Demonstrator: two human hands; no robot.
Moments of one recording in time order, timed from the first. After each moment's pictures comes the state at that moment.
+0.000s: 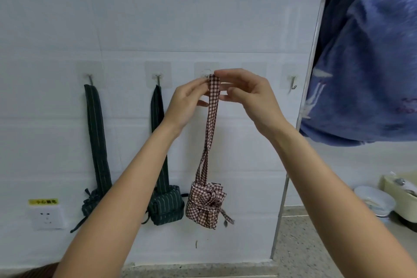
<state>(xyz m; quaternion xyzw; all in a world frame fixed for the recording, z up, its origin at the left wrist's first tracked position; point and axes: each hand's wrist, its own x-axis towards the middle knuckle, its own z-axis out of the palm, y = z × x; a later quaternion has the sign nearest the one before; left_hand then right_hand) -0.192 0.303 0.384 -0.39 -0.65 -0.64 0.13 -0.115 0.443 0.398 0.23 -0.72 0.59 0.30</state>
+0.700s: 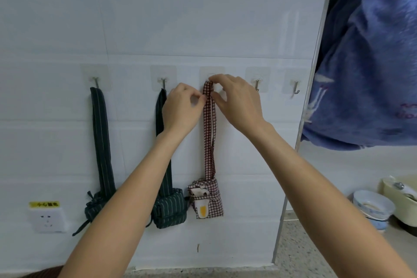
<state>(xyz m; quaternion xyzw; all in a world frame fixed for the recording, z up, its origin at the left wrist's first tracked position) -0.221 0.298 0.373 -0.24 -0.80 -0.40 0.37 -0.163 0.429 0.392 0.09 -0.86 0.07 0.50</state>
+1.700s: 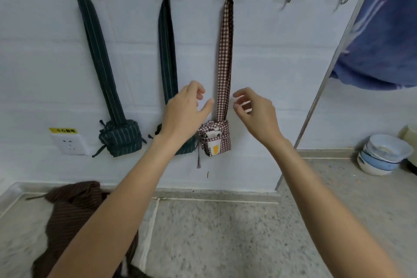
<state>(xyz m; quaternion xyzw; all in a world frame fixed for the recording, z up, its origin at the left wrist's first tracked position) -0.184 0.266 0.232 -0.26 -0.87 -0.31 0.28 -0.141 0.448 0.220 0.03 -0.88 0.34 0.32</state>
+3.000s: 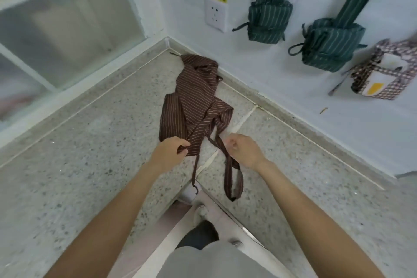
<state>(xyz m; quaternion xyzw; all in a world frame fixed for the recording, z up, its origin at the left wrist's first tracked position) 0.064 0.015 -0.041 0.12 -0.96 -0.25 -0.08 -0.047 0.241 -0.028 0.29 -0.88 0.27 -0.25</state>
